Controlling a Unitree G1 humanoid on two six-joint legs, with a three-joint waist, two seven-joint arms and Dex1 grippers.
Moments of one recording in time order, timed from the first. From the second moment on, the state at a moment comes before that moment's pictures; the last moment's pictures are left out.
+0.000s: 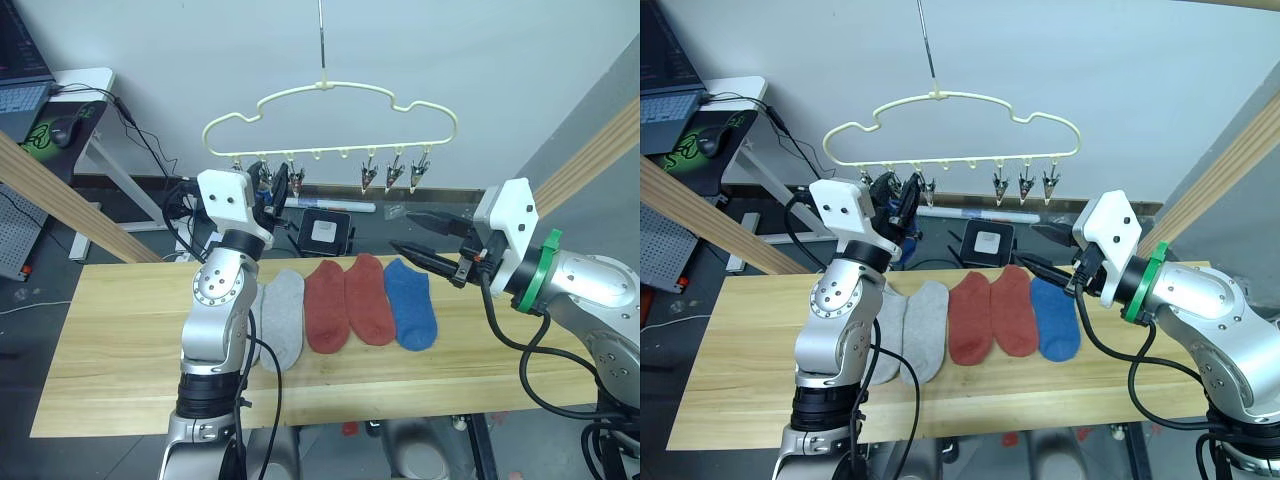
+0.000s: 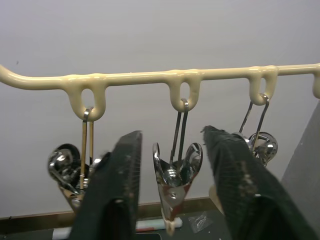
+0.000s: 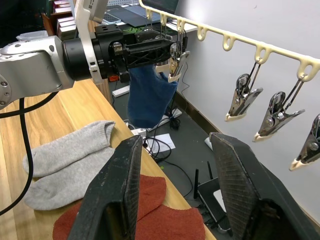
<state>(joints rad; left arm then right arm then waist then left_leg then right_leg) -0.41 0.14 0.07 -0.23 -0.18 0.23 -0.14 -0.38 -0.69 -0.10 -0.74 0.65 0.81 0.58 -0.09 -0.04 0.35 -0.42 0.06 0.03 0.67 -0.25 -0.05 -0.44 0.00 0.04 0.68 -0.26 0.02</state>
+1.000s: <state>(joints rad) -0.40 0.21 0.07 -0.35 -0.23 0.39 -0.21 -0.25 -0.67 0.09 -0.52 0.33 0.75 0.46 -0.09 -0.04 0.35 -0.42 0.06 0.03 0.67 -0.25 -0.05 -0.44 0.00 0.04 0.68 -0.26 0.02</state>
